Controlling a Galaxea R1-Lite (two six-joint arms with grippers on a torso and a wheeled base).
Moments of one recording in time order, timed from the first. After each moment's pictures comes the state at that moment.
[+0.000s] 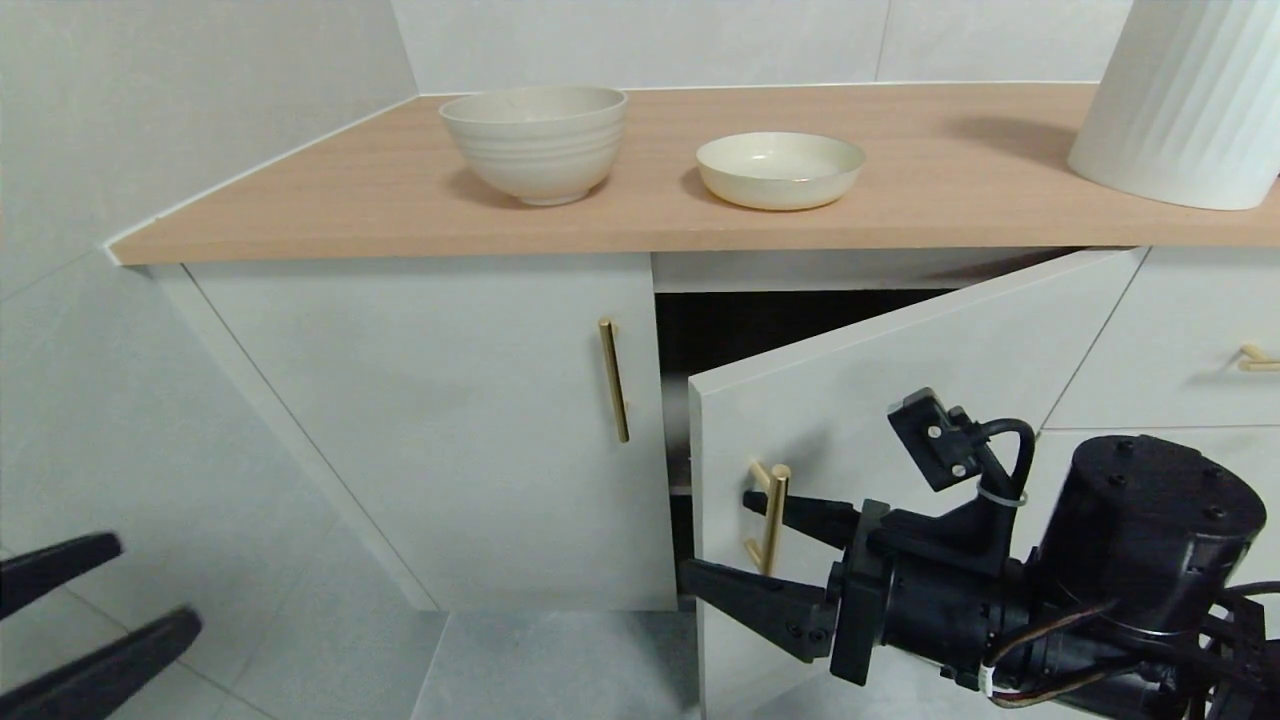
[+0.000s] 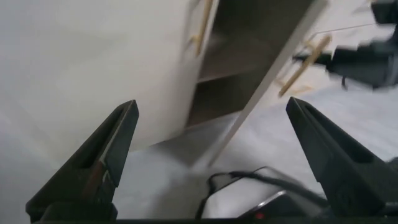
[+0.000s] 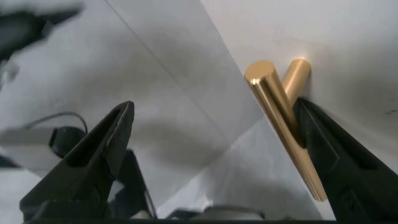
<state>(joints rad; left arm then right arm) -0.08 0.73 -0.54 -0.05 -0.43 -0.10 0.87 1.74 -0.50 -1.18 0.31 0.39</state>
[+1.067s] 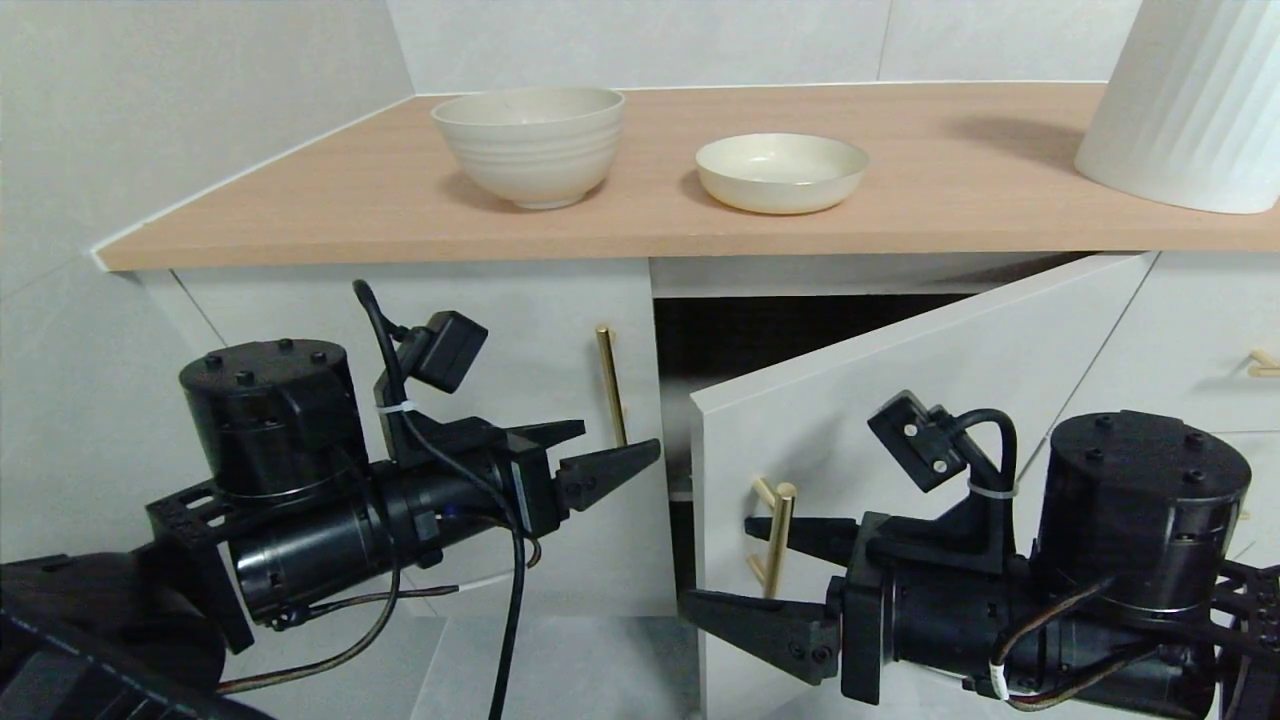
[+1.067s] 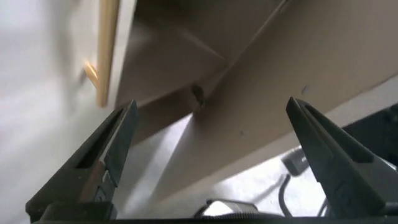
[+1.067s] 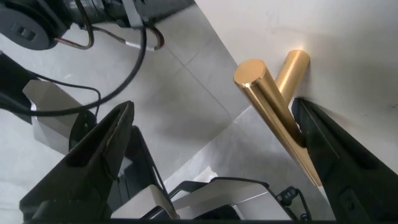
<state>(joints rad) -0.51 1.64 -0.60 -0.89 -0.35 -0.31 0.89 1.68 -0.56 -0.93 0.34 0.38</state>
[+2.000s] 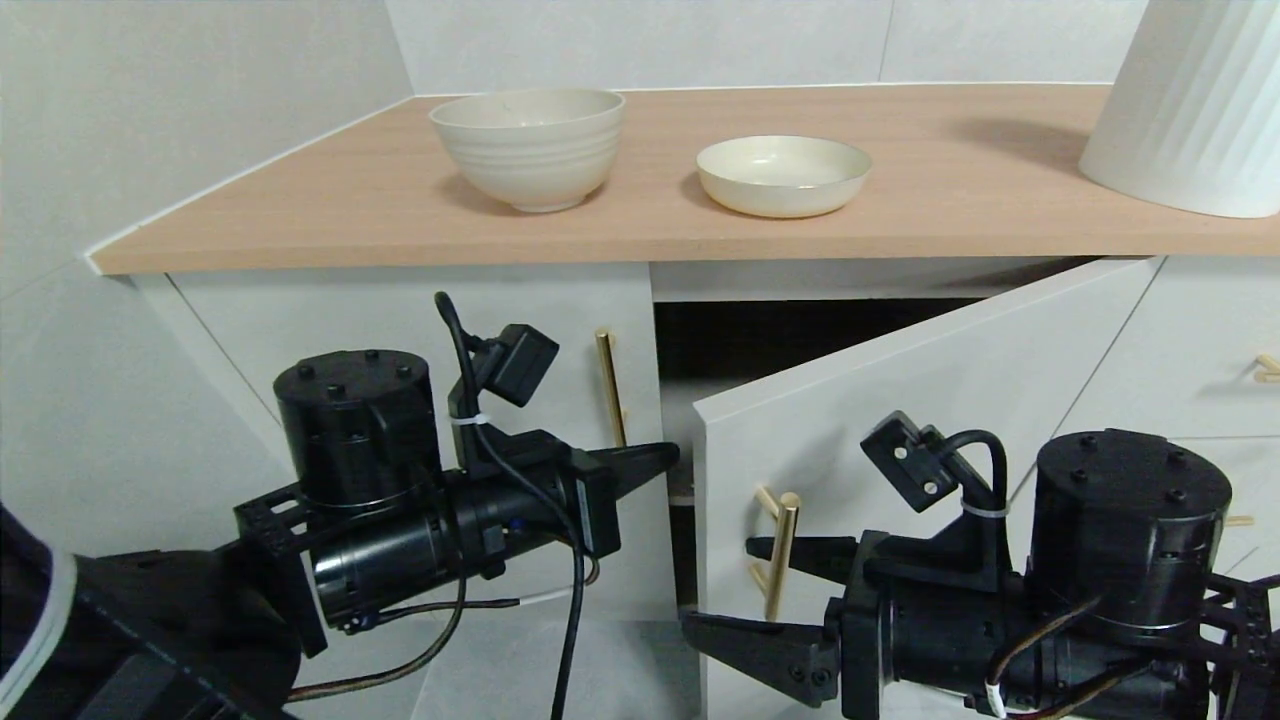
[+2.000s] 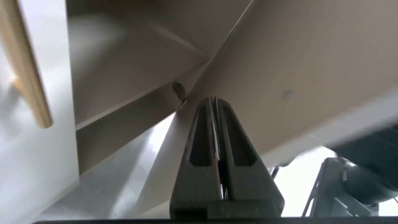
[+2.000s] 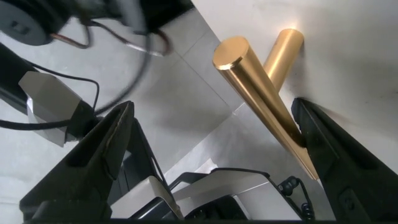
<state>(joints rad) -0.61 1.73 -0.65 -0.92 -0.35 -0.32 0.88 1.69 -0.53 -0.93 0.34 0.38</state>
